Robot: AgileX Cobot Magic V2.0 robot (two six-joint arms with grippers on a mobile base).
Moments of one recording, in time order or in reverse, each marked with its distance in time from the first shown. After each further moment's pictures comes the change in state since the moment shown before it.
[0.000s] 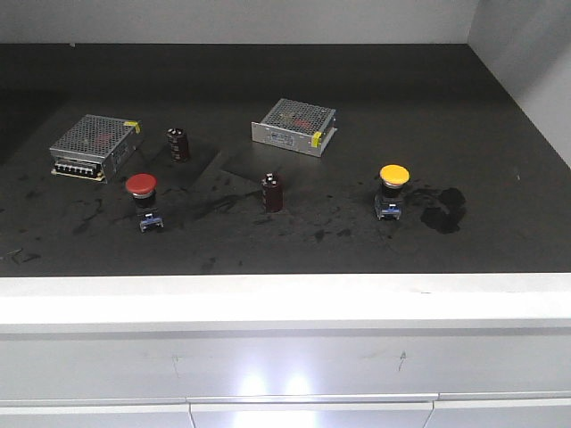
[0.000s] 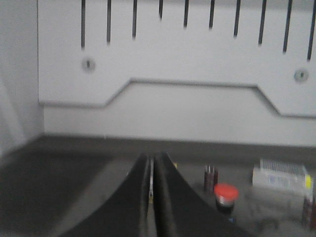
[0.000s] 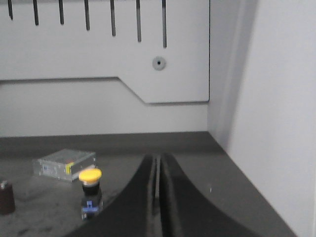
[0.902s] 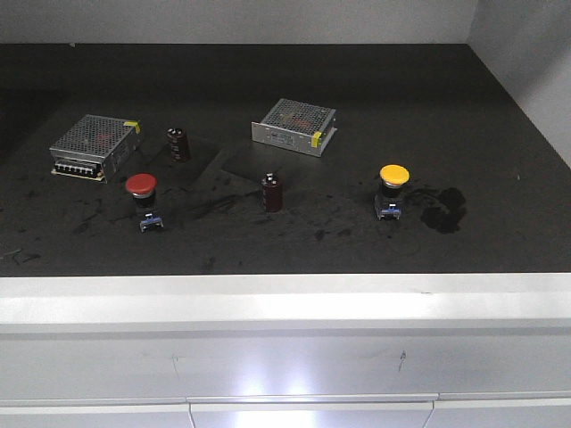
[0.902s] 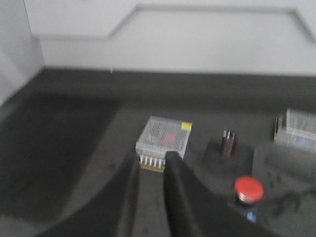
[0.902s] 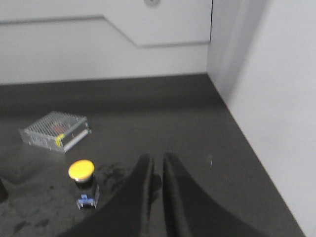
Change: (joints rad) left arm 0.000 0.751 -0.603 0.022 0.322 0.000; right arm 0.000 0.666 -0.501 0.024 0.214 0.000
